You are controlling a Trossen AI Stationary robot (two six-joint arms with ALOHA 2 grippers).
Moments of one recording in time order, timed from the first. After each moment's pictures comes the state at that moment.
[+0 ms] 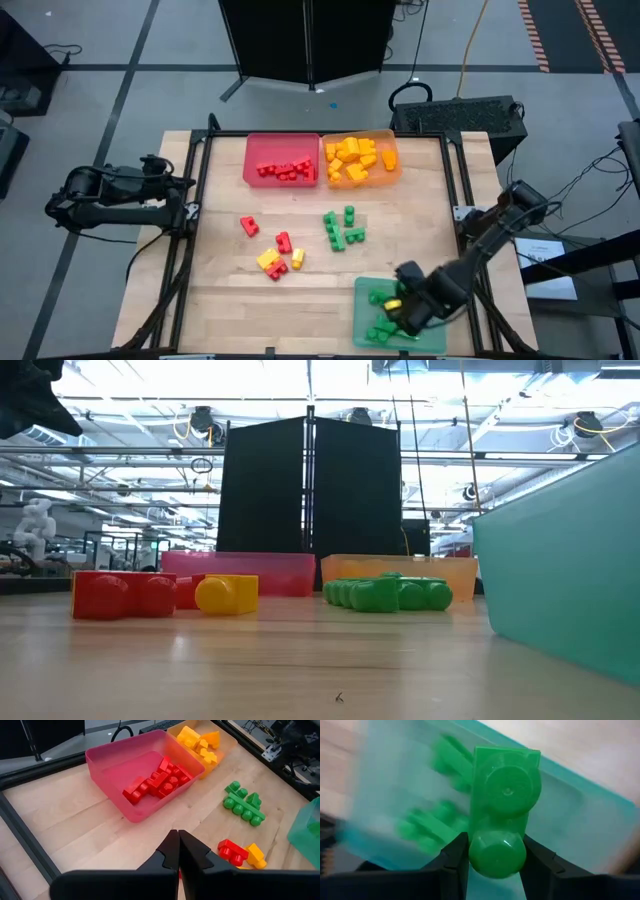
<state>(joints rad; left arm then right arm) 0.03 0.18 0.85 -1.29 -0.38 -0.70 0.77 1.67 1.37 -1.13 0.02 1.99</state>
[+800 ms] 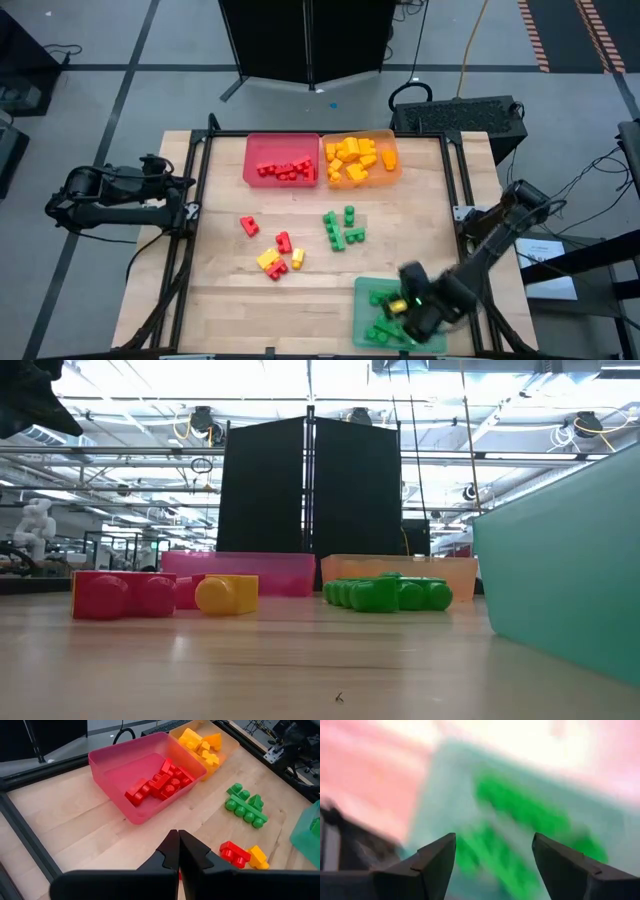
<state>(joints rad) 0.03 0.18 0.85 -1.29 -0.40 -0.70 0.80 1.65 1.39 -1.09 0.20 2.09</state>
